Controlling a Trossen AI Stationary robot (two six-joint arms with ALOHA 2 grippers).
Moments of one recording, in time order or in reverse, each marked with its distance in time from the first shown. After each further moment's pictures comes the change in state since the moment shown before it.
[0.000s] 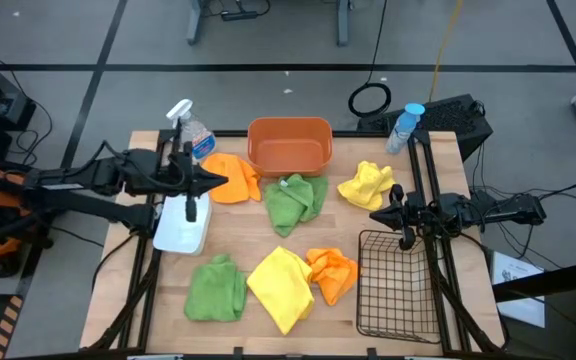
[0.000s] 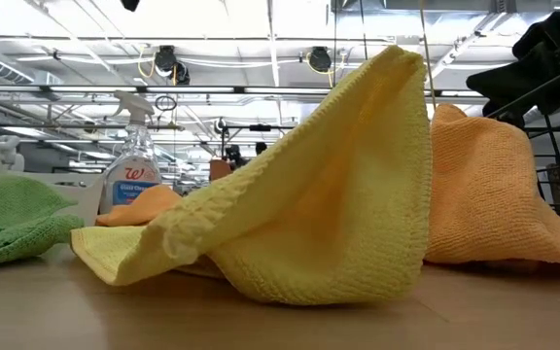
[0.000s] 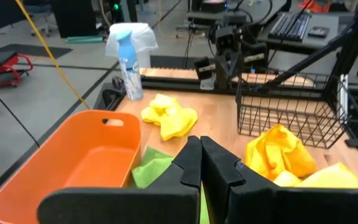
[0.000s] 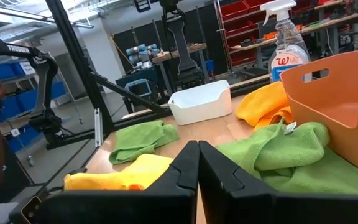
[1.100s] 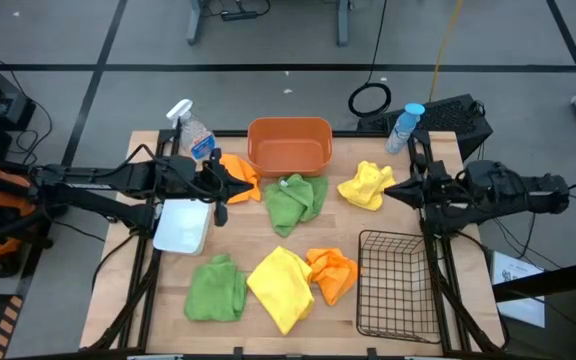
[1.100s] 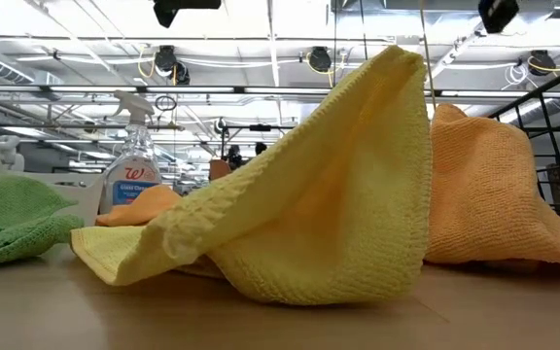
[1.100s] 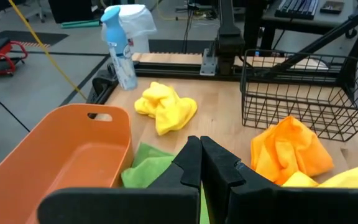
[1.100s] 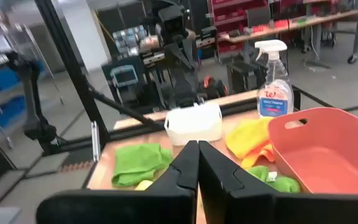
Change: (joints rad) left arm 0.000 0.207 -0.001 0.142 0.000 0.010; right arm 0.000 0.479 0.761 -0.414 0.031 -0.053
